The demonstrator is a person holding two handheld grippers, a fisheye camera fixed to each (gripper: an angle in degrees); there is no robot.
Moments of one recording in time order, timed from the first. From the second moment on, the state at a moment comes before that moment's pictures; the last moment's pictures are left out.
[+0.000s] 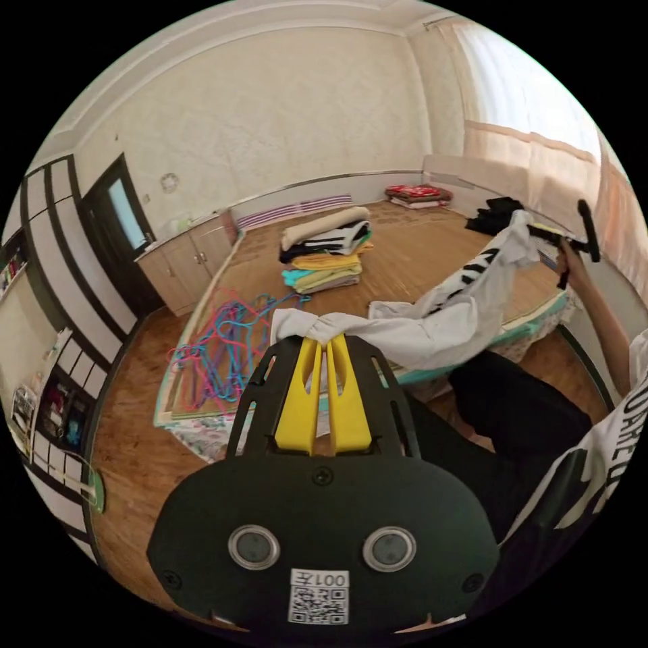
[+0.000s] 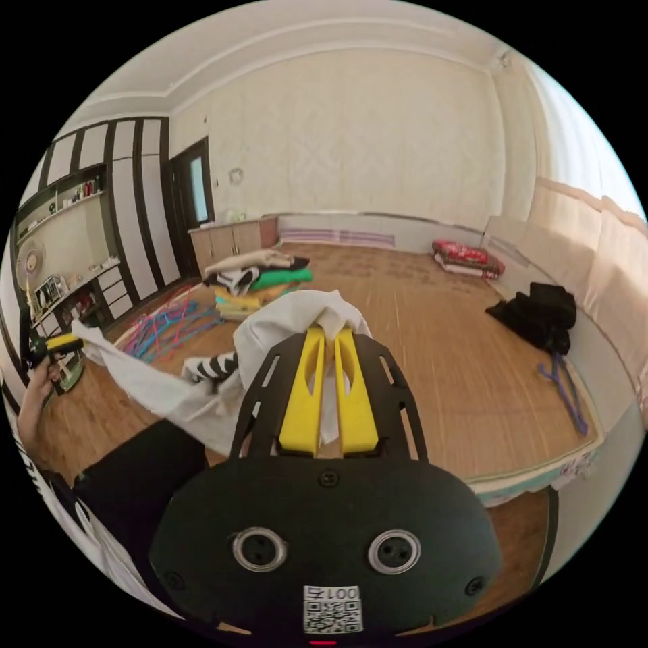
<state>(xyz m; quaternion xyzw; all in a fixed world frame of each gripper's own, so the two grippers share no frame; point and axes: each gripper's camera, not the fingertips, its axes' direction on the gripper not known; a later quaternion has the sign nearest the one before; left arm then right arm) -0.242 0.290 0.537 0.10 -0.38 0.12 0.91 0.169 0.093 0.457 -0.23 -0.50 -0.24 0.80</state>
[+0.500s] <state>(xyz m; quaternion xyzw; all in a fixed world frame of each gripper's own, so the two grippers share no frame) -0.219 0.296 0.412 0.14 -0.54 0.08 0.82 0.245 -0.053 0.421 -0.11 -0.61 -0.14 0.77</state>
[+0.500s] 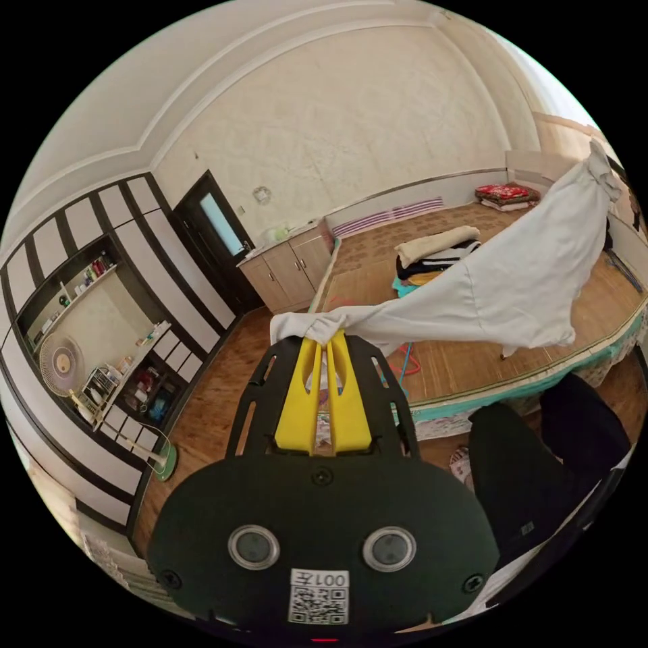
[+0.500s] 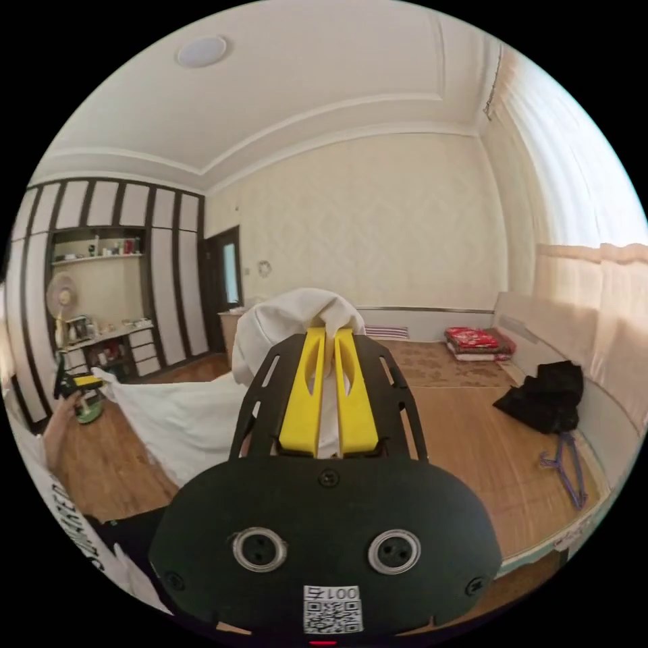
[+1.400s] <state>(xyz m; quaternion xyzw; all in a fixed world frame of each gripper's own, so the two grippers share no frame) -0.216 0.280 0.341 0.06 -0.34 0.15 0.93 0.389 0.006 0.334 -0.17 -0.72 -0.15 0.66</state>
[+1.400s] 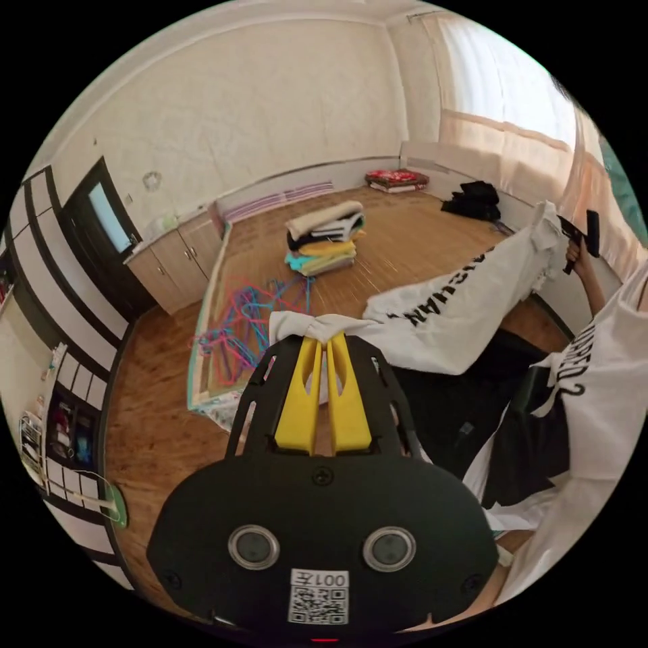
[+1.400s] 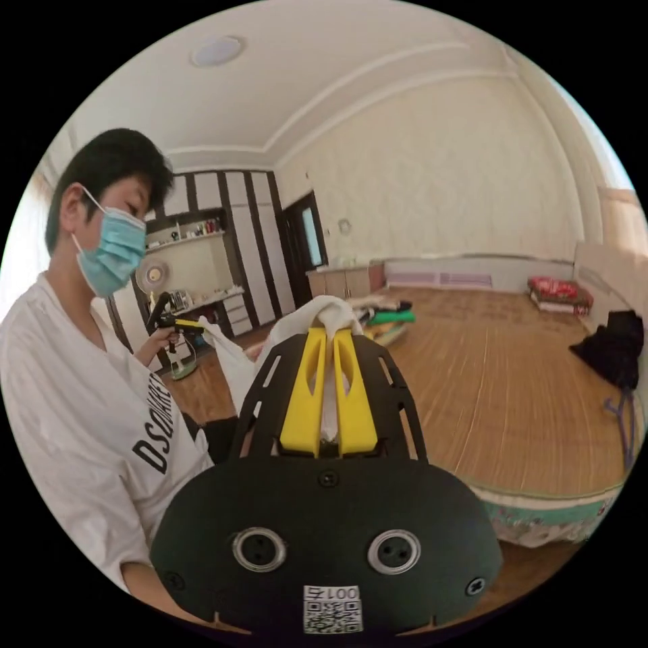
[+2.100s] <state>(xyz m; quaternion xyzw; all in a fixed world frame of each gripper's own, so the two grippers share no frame) -0.278 0.026 0.369 -0.08 -0.42 0.09 0.90 0.190 -0.057 0.401 -0.27 -0.52 -0.32 0.75</state>
